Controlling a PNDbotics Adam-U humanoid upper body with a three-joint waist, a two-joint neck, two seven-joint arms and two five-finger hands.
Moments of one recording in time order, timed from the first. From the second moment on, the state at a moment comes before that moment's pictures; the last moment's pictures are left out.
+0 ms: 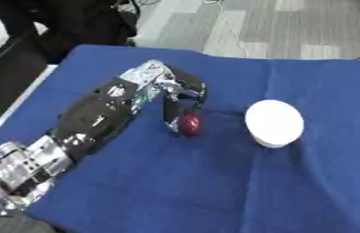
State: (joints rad) left arm -0.99 0.40 -0.35 -0.88 -1.03 -0.46 -0.60; right arm -0.60 -0.31 0.06 -1.99 -0.41 -0.42 -0.13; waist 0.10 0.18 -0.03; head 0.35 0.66
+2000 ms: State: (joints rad) left arm -1.00 0.38 -0.36 -0.88 -0.93 -0.42 -0.65; right arm -0.60 -0.30 0.06 -1.99 -0.41 -0.42 -0.13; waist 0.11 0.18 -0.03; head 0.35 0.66
